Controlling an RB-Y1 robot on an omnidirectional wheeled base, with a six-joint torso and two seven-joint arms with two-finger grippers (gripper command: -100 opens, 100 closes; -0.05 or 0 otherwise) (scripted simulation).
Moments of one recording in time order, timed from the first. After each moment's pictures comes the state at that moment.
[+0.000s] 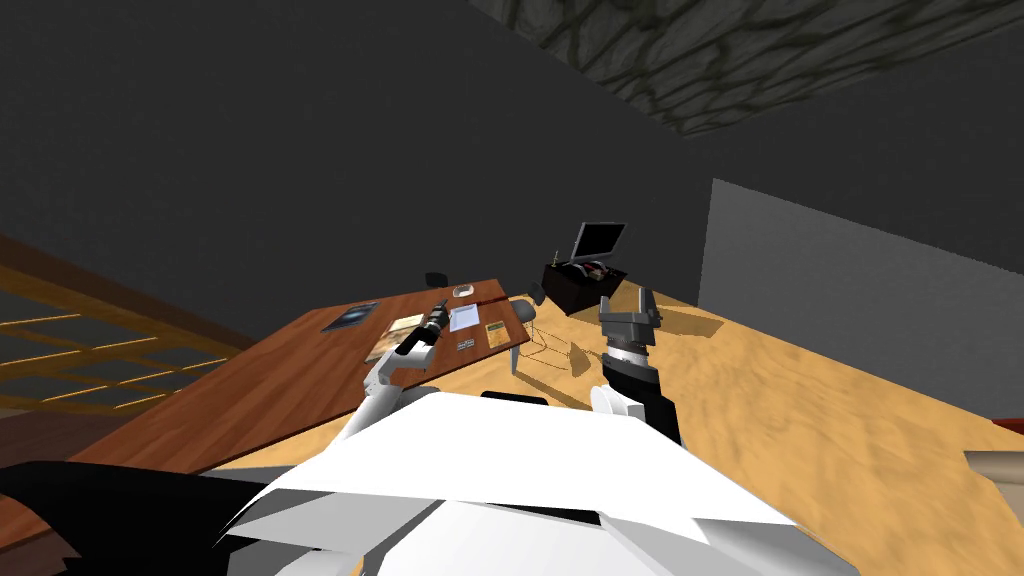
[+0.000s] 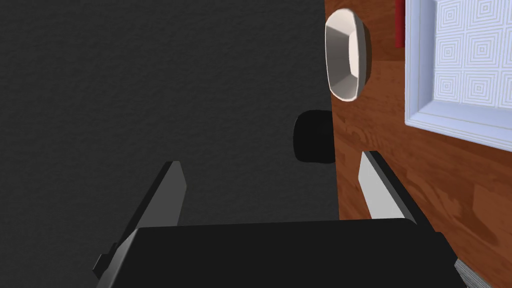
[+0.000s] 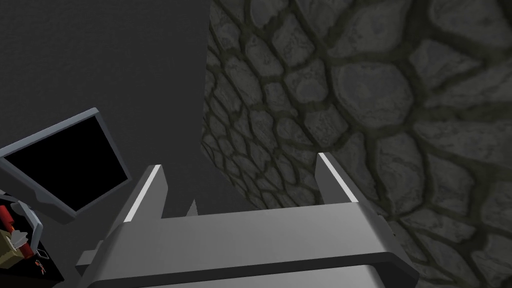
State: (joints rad) left arm 0.21 0.37 0.15 -1.81 0.19 0.23 0.17; right arm 0.54 0.01 0.07 -2.34 -0.09 -0.44 -0.10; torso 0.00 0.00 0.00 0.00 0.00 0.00
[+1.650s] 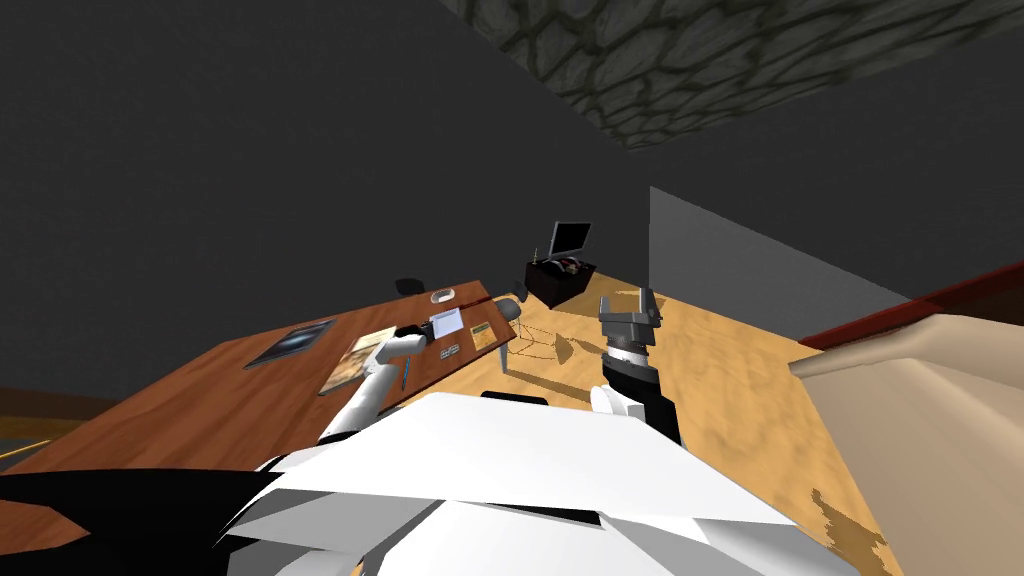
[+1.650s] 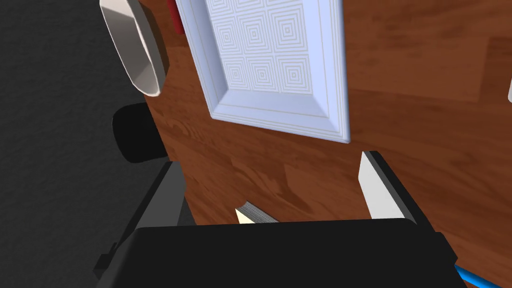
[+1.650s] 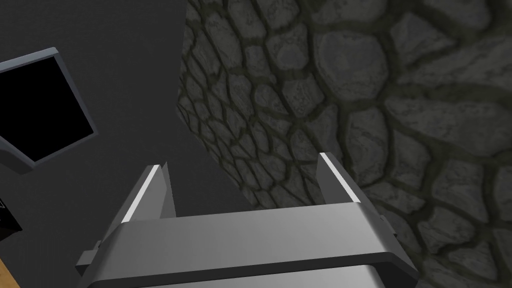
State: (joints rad) left arm 0.02 0.44 0.29 -1.42 0.26 0.71 0.21; right arm 0.54 0.01 0.07 -2.34 -0.09 -0.44 -0.10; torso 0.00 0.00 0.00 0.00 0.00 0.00
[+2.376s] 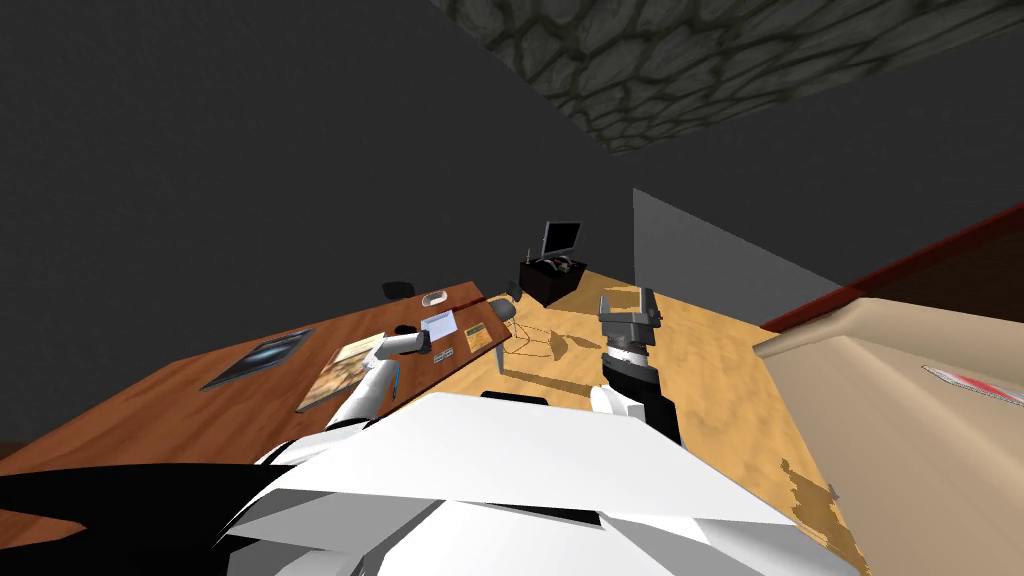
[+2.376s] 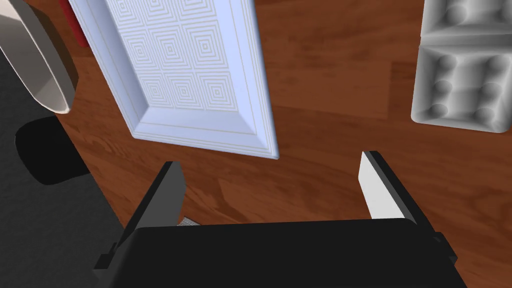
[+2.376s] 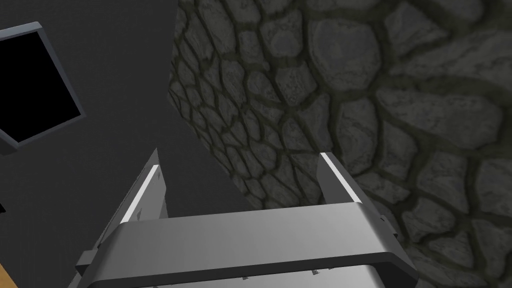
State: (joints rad) left arm -0.04 0.46 0.34 -1.29 0.28 0.91 0.22; right arm 0.54 0.01 0.07 -2.34 -0.09 -0.44 -0.10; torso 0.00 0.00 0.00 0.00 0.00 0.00
